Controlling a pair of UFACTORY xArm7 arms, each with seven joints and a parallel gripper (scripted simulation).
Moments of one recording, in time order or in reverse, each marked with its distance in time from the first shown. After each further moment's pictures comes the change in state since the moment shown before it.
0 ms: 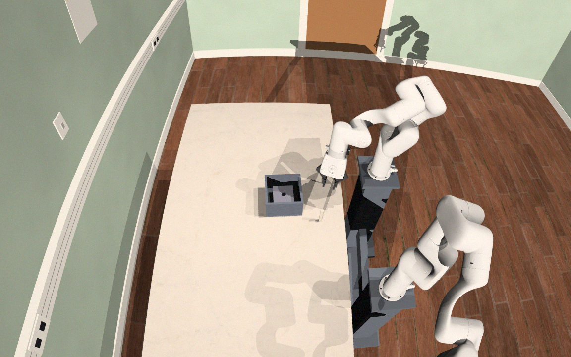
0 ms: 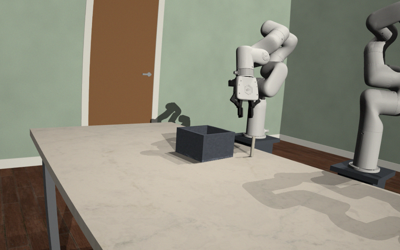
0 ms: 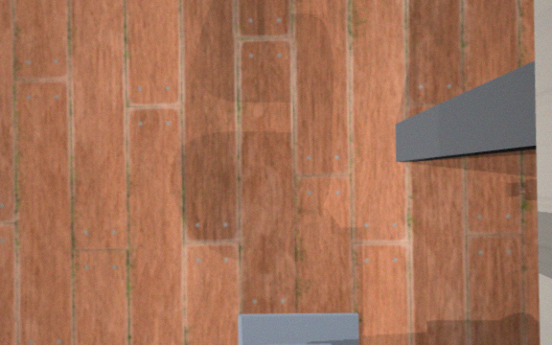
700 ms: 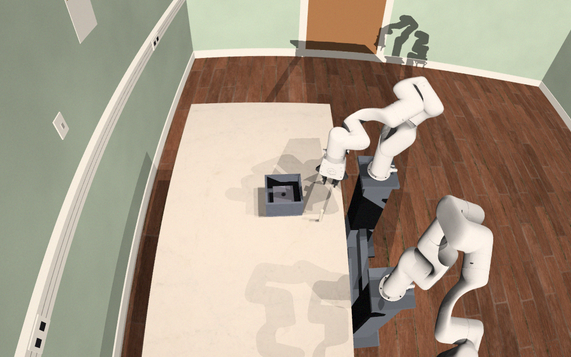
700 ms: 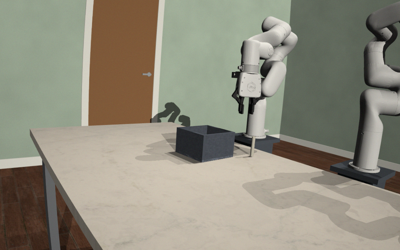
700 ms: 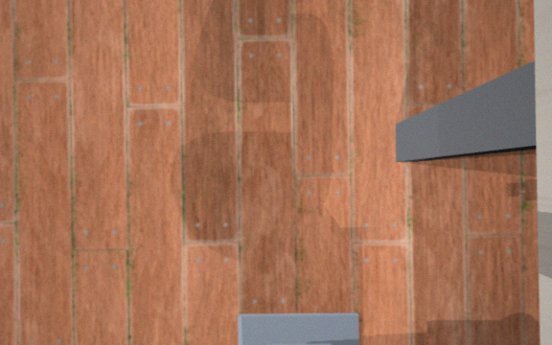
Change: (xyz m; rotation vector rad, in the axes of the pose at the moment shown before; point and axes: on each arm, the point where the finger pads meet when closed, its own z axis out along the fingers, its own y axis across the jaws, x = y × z) left arm 0.000 0.000 0.000 0.000 0.000 0.000; right arm -0.005 0.001 -0.016 -0.013 0.241 0.001
